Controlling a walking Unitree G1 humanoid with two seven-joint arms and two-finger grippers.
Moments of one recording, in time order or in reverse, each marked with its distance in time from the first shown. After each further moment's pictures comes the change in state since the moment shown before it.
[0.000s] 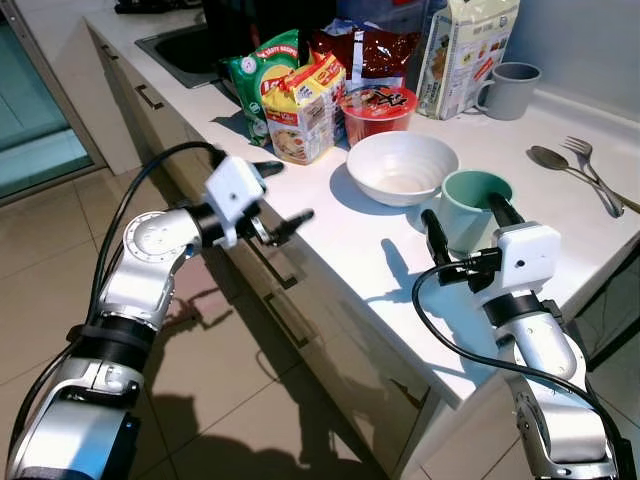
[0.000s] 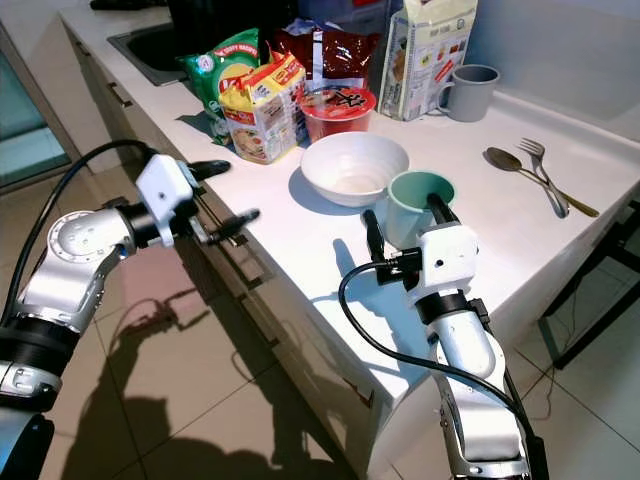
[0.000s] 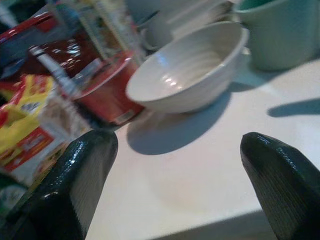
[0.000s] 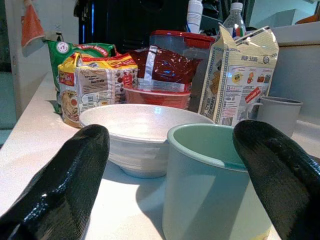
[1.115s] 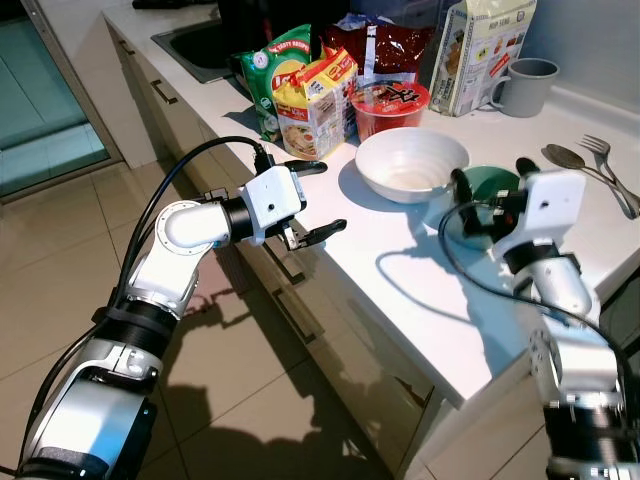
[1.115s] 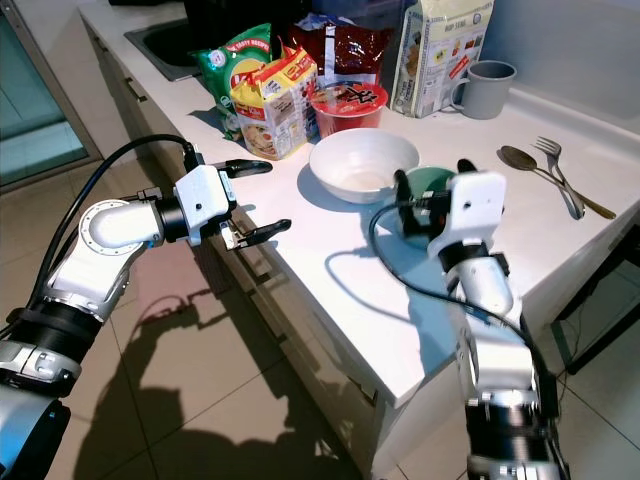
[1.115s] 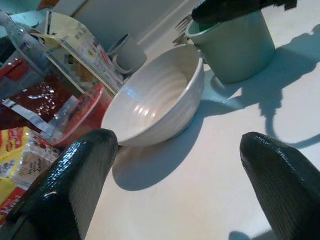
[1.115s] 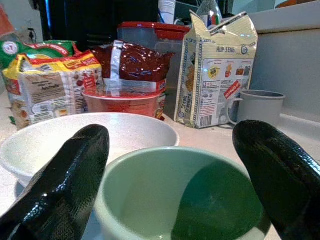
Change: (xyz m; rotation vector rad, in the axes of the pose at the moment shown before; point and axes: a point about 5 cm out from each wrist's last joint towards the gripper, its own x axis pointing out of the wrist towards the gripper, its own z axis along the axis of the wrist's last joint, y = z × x) left arm 0.025 -0.008 0.022 0.143 -0.082 -0.097; right arm 0.046 -0.043 0.005 0.009 0.047 -0.114
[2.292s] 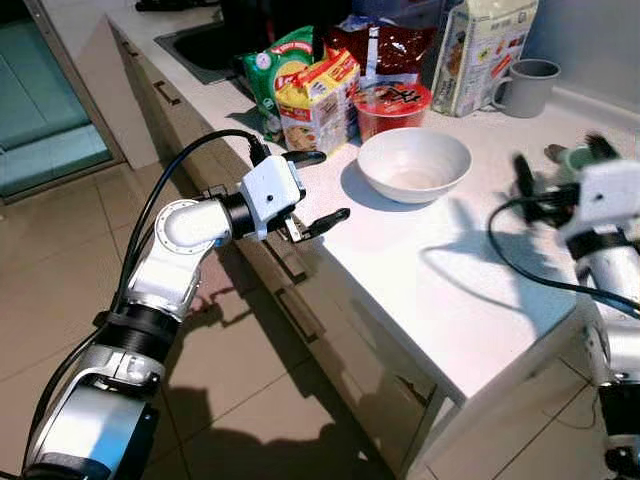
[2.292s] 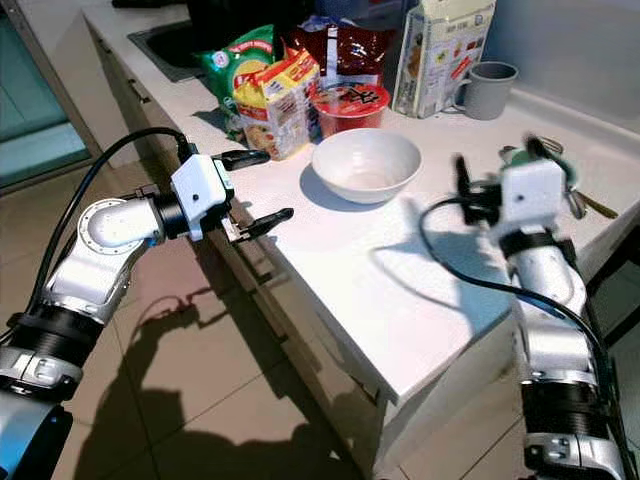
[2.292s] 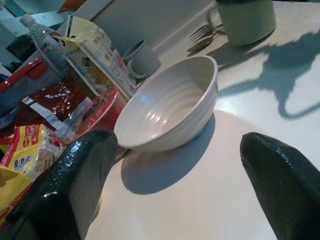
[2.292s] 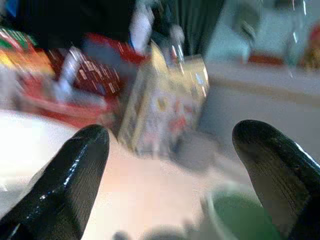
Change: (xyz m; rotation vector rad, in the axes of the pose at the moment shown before) left arm 0.000 0.001 0.004 -0.046 -0.019 0.064; right arm 0.003 -0.052 0.016 -0.290 -0.161 -0.027
